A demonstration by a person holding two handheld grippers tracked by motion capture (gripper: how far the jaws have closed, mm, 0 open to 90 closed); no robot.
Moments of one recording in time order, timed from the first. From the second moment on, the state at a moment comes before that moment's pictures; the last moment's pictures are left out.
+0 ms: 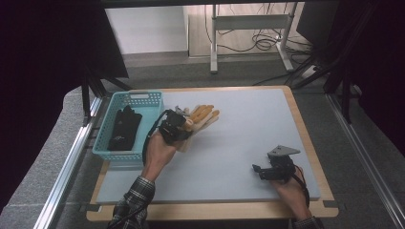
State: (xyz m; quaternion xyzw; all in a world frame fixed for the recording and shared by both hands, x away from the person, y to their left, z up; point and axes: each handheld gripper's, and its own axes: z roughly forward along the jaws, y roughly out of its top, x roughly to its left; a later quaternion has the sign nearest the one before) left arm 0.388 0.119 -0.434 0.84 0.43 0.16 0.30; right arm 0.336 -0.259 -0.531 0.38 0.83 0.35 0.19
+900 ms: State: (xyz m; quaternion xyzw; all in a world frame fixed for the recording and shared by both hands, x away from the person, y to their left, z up) left arm 0.415 0.268 -0.418 0.74 0.59 0.20 0.25; right arm 0.336 -0.259 -0.531 0.38 0.83 0.35 0.19
